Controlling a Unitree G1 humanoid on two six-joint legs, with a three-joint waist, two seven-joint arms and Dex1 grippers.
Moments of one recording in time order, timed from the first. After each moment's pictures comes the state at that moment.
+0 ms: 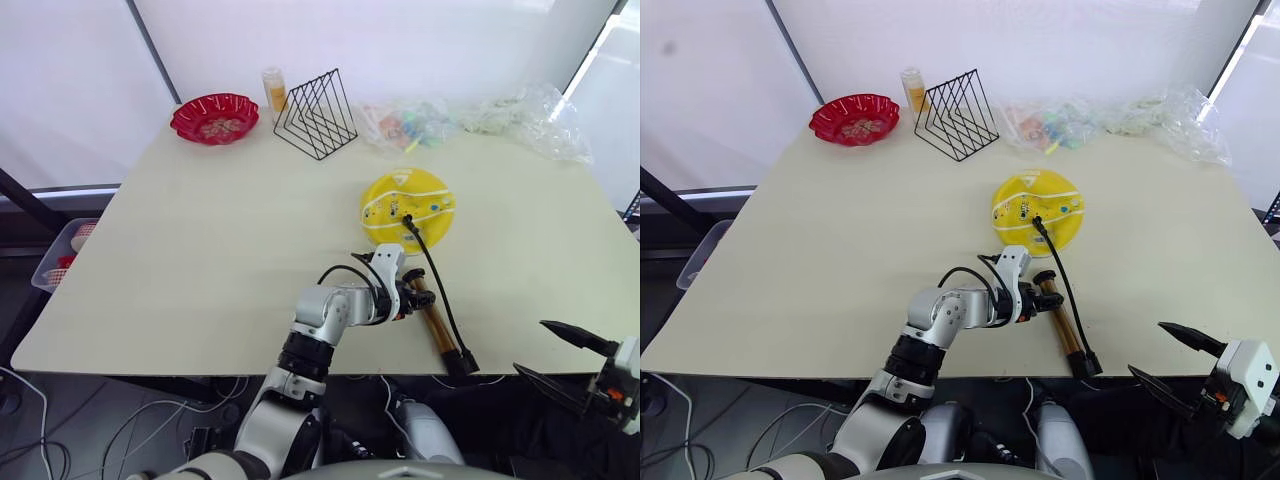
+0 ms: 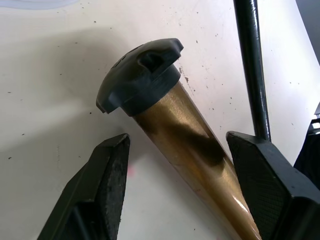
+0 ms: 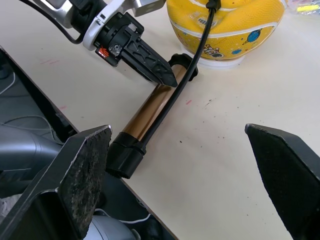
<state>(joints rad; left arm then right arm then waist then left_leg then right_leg) -0.54 -0.17 -0.16 0.21 -0.41 1.08 -0.20 0.59 -0.61 -0.49 -0.34 0.53 -0.03 1.08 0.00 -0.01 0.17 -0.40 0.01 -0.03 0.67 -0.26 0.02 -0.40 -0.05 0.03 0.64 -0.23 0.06</state>
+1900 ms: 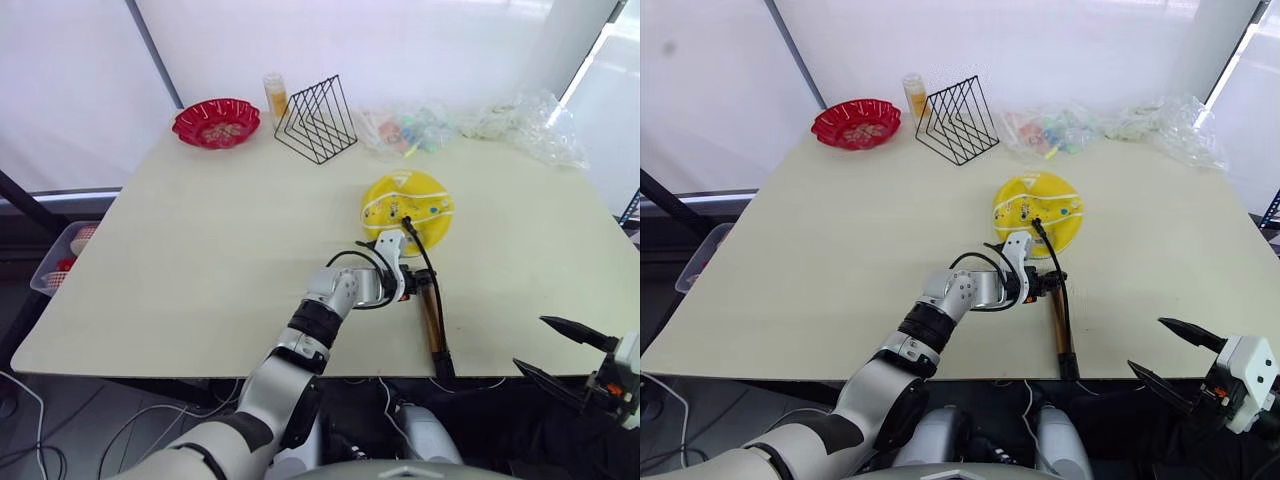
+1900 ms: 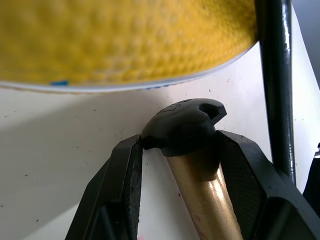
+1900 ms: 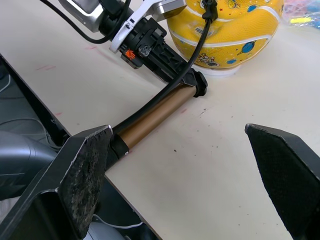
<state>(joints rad) -0.76 -0.15 -0.17 0.58 -0.57 0.89 -0.12 0.57 -0.62 -0.49 -0.33 0.53 -0.03 1.08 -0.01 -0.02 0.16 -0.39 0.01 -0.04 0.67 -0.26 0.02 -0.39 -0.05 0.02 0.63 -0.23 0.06</state>
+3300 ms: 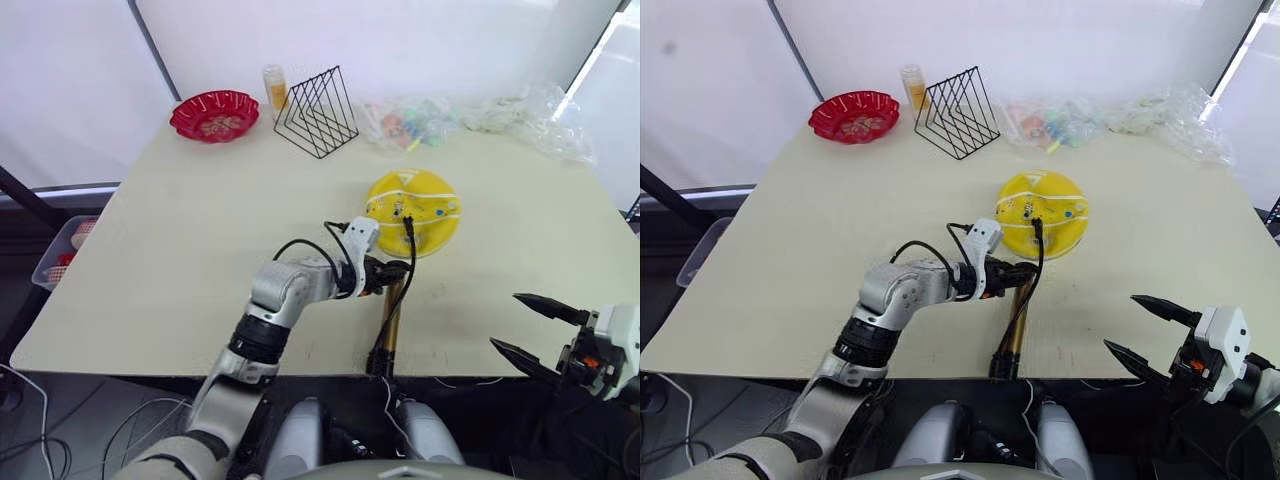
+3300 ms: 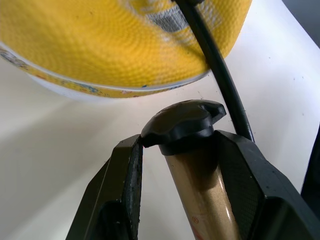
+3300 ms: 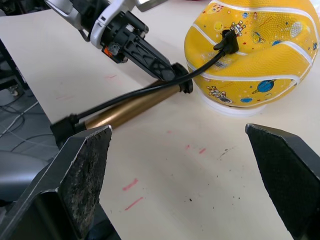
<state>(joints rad) -0.59 0.20 -0.25 0.00 -0.47 1.03 -0.41 0.43 -0.65 -0.41 -0.39 0.59 0.08 1.06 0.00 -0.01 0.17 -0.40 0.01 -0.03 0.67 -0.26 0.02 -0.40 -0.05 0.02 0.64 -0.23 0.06</state>
